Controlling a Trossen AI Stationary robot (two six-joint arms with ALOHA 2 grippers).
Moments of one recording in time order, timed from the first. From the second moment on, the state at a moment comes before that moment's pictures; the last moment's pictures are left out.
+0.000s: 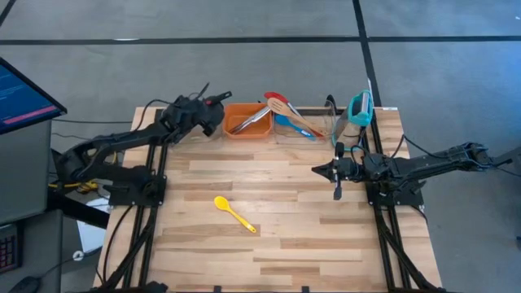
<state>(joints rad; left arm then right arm) 0.73 1.22 0.59 0.11 -0.42 0.30 0.13 0.65 0.25 0.27 0.26 -0.05</state>
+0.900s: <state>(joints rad) 0.16 0.79 0.59 0.00 0.07 -0.12 0.13 0.65 0.25 0.27 0.26 -0.05</state>
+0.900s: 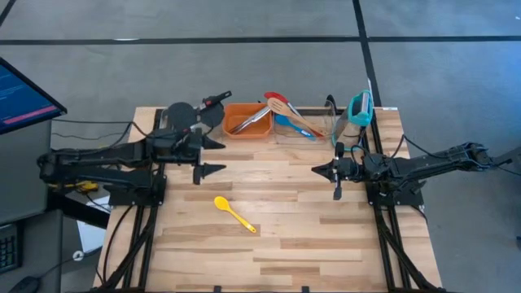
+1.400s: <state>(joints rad) 0.06 1.16 0.59 0.10 0.19 0.09 0.13 0.65 0.25 0.27 0.26 -0.05</state>
